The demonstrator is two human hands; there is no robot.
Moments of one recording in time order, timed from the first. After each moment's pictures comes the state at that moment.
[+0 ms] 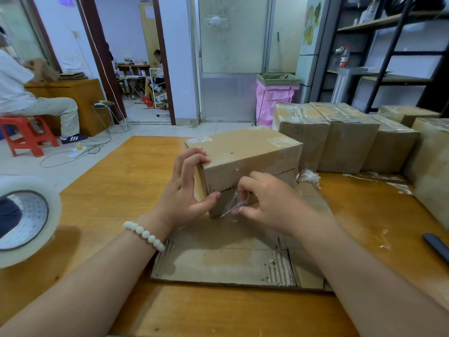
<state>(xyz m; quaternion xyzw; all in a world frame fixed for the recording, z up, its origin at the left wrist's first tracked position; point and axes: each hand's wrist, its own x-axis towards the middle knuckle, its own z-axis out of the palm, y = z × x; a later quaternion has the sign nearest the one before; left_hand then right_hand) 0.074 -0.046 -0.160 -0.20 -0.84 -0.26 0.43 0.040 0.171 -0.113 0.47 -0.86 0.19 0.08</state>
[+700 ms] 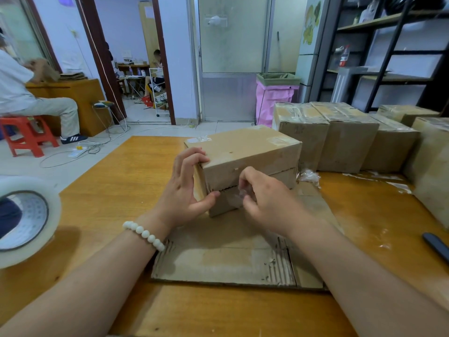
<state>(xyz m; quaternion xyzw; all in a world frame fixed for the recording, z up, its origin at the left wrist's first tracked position) 0.075 -0.045 -0.159 -0.20 -0.84 -0.27 0.43 0.043 0.167 -0.117 0.44 -0.85 0.27 0.07</state>
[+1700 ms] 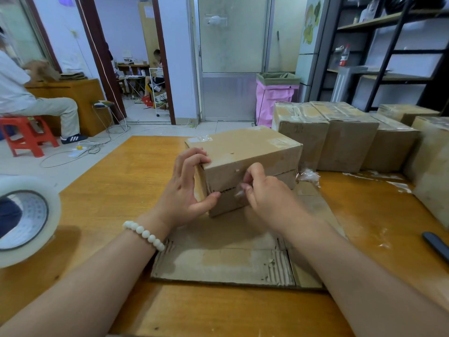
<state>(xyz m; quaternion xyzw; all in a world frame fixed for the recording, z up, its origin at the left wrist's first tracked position) 0.075 -0.045 -0.159 -0.21 -0.84 -0.26 0.43 0.043 0.161 -0.114 0.37 -0.89 0.25 0.05</state>
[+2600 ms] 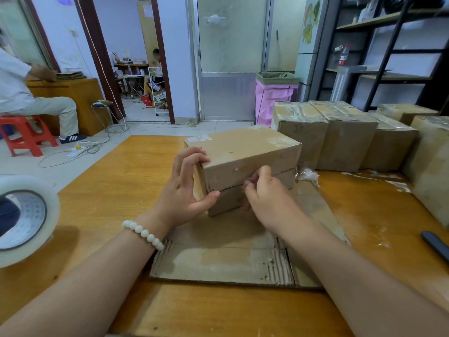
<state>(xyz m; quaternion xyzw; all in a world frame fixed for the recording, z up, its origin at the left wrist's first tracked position) 0.074 -0.046 -0.160 -0.21 -0.84 -0.26 0.43 0.038 0.155 -0.127 0.27 -0.89 0.36 0.03</state>
